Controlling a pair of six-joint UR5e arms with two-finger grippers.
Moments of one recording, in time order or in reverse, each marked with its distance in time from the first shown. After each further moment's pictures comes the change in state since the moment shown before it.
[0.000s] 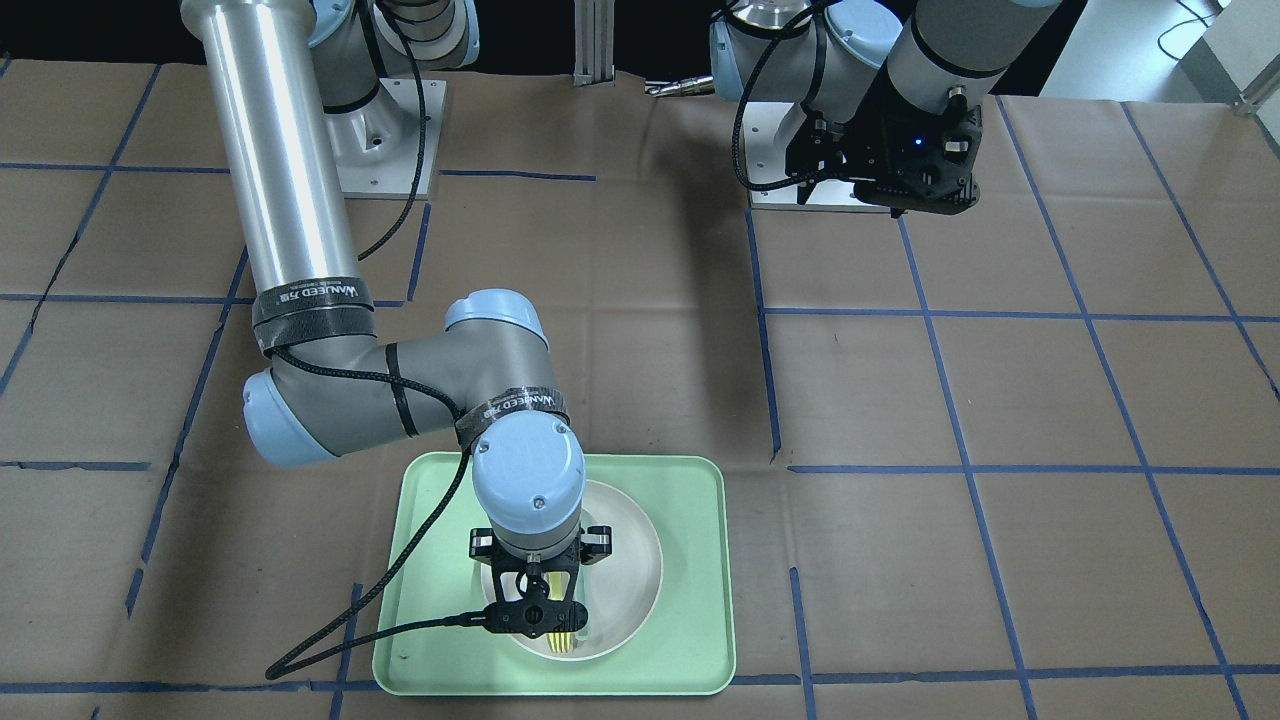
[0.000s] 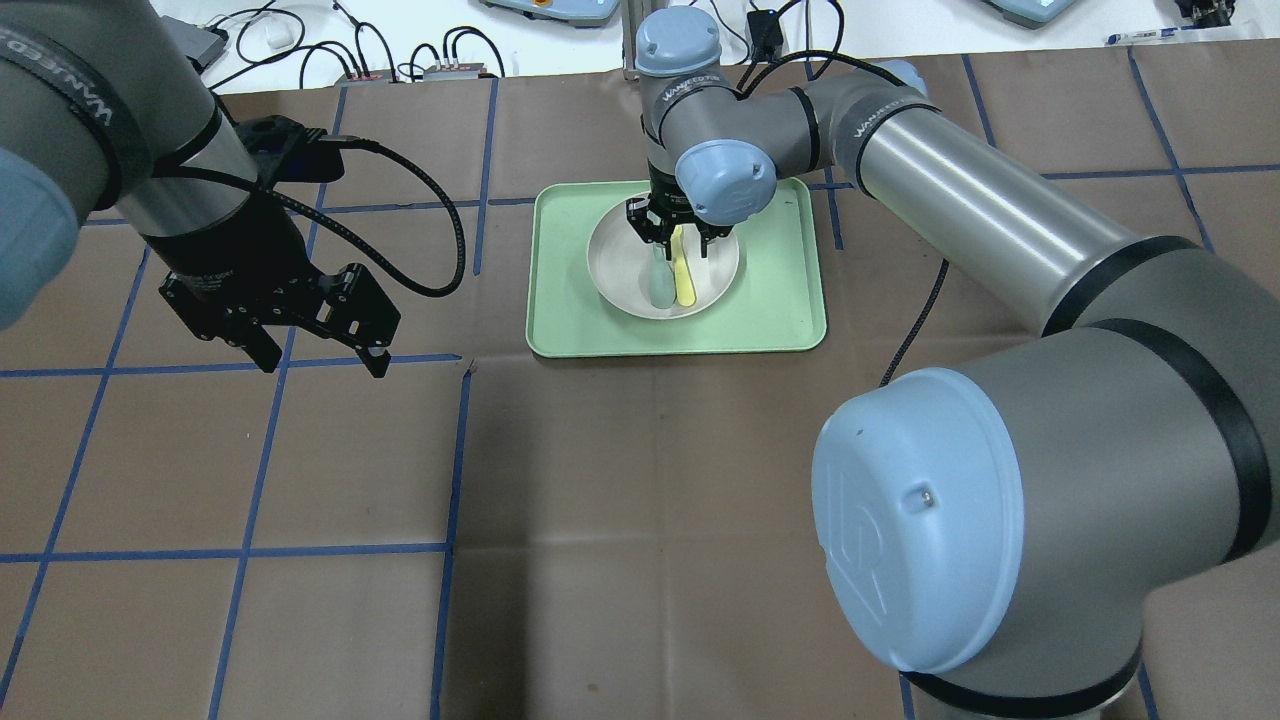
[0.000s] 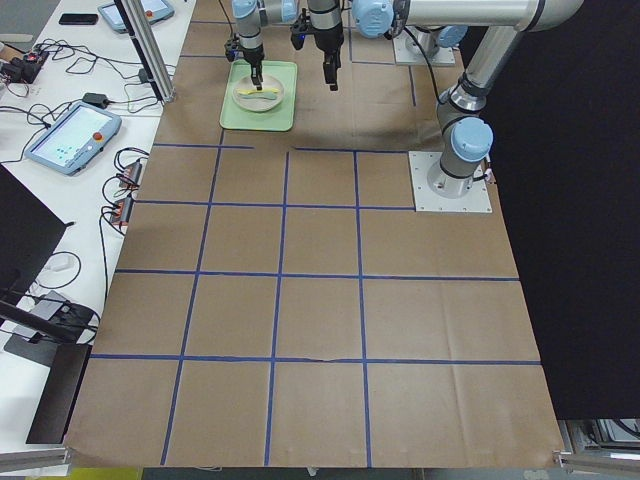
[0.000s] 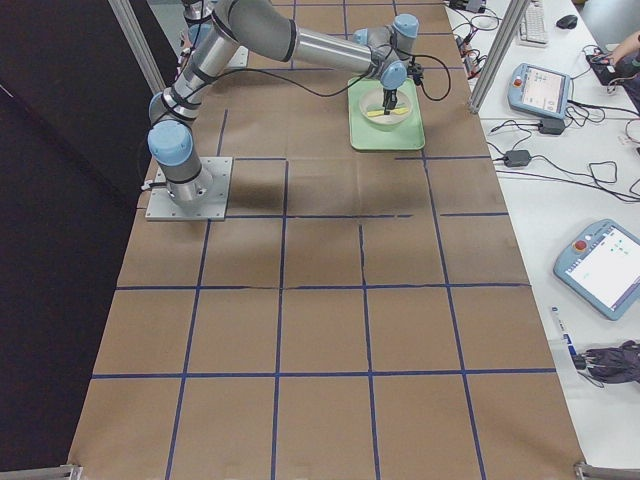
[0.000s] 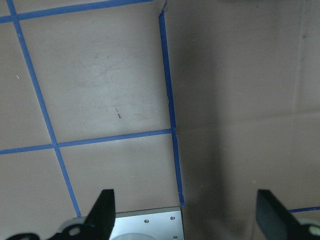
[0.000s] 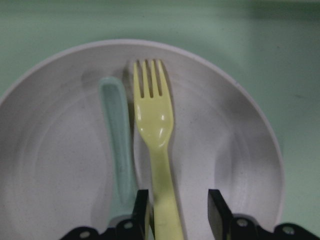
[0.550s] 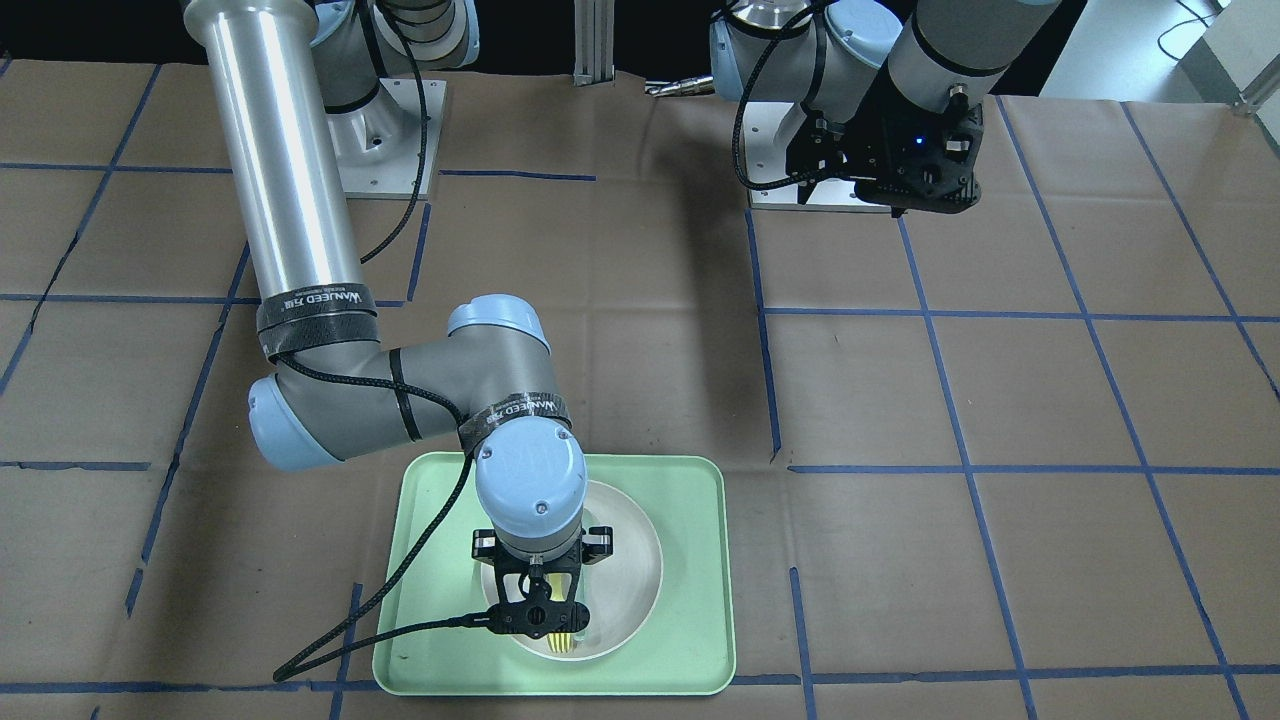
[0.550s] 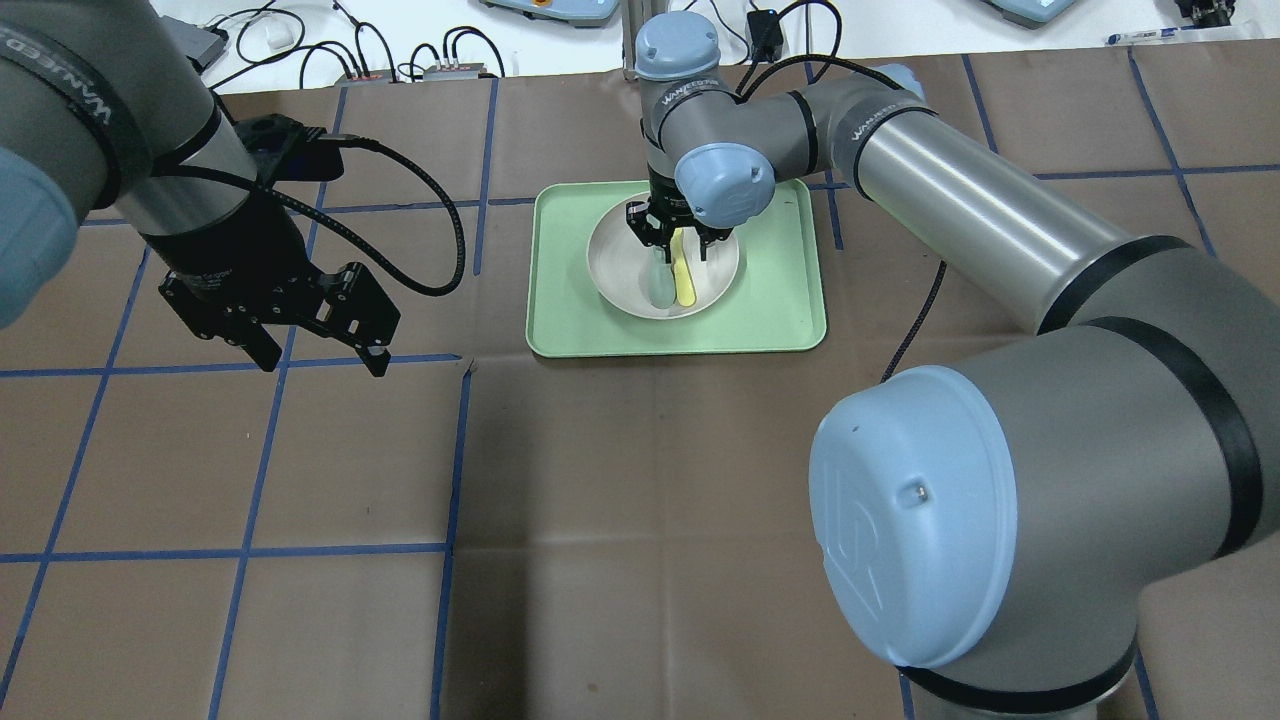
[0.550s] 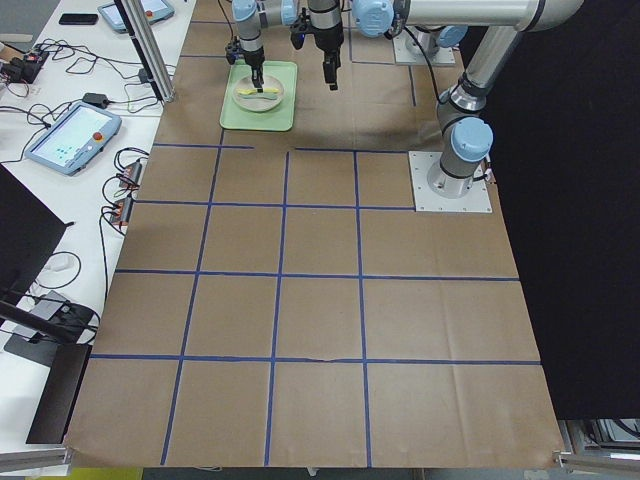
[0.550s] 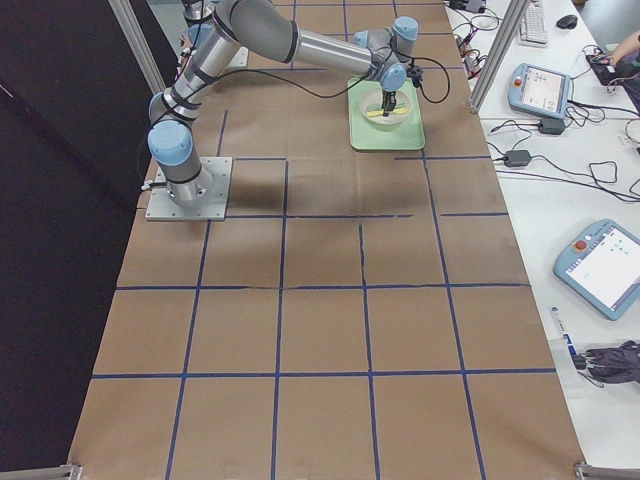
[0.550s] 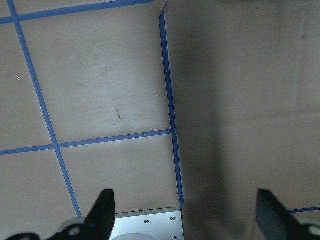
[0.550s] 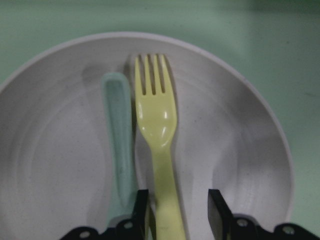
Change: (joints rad) left arm 0.000 0.000 0.003 0.000 0.000 0.000; right arm 0.001 0.010 0.002 -0.001 0.003 -0.004
